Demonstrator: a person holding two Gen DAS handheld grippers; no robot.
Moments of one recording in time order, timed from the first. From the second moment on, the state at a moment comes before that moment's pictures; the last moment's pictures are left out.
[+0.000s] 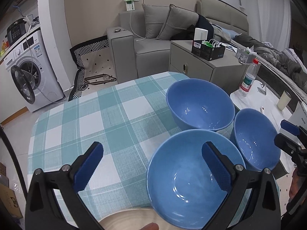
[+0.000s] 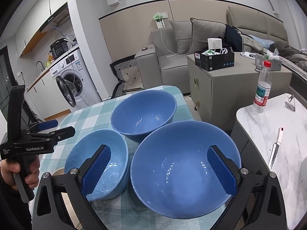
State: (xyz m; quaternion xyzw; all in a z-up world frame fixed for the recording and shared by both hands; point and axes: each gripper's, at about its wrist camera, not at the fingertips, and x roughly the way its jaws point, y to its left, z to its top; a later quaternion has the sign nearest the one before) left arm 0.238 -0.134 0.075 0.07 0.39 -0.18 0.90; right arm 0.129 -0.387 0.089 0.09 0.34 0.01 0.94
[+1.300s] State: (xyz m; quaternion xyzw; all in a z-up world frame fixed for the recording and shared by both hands) left arm 0.317 -0.173 0.049 0.06 0.43 -0.17 0.89; right arm 0.223 -0.416 0.080 0.09 0.40 0.02 0.91
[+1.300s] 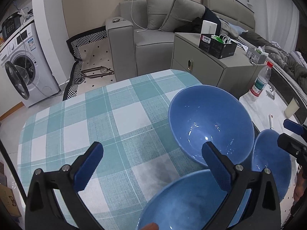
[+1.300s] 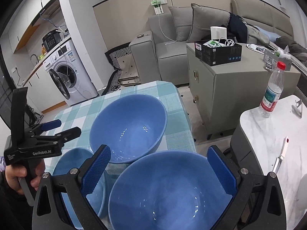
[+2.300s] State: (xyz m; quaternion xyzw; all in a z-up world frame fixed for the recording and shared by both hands) left arm 0.341 -0.212 0.021 0.08 0.46 -0.21 0.86; right arm 0.291 -0.409 0.042 0.08 0.46 0.04 0.88
